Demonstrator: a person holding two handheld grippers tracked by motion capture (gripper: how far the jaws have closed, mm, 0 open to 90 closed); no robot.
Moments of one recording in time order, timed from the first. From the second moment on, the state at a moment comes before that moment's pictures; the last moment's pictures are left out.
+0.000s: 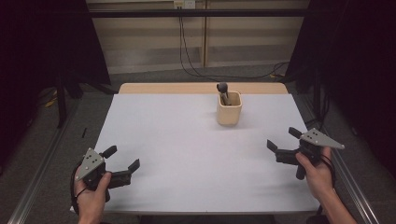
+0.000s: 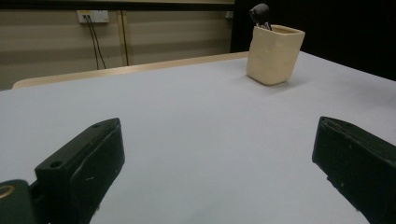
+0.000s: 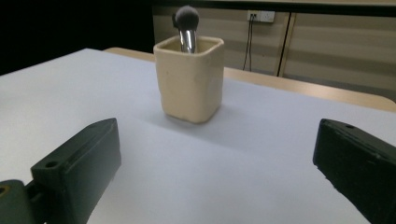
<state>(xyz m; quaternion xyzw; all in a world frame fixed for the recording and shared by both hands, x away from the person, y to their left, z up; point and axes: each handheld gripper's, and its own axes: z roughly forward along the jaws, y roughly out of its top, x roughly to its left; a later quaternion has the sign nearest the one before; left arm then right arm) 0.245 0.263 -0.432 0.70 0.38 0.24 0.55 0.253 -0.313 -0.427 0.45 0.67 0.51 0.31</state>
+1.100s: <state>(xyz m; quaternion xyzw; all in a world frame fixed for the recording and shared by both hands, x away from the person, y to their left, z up) 0.246 0.261 -0.433 0.71 0.37 0.23 0.55 0.214 -0.324 -0.449 0.46 0.67 0.50 0.30</state>
